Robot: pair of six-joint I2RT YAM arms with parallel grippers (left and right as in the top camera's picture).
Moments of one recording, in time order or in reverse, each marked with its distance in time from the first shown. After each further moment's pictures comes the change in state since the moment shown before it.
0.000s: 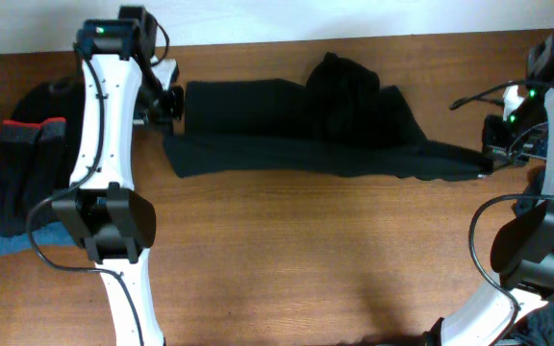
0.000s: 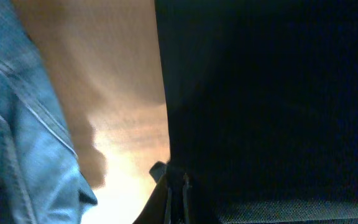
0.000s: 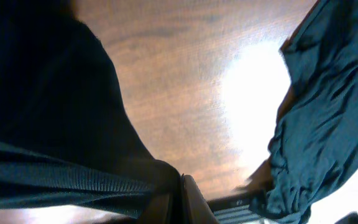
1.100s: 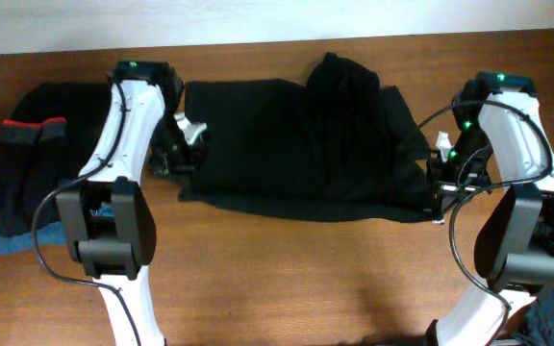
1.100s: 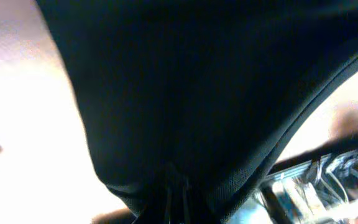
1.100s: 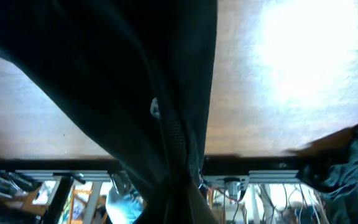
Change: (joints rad) left arm -0.047 -0.127 -0.476 0.004 0.177 0.097; right arm 0.179 -0.014 -0.340 -0.014 -0.091 0.005
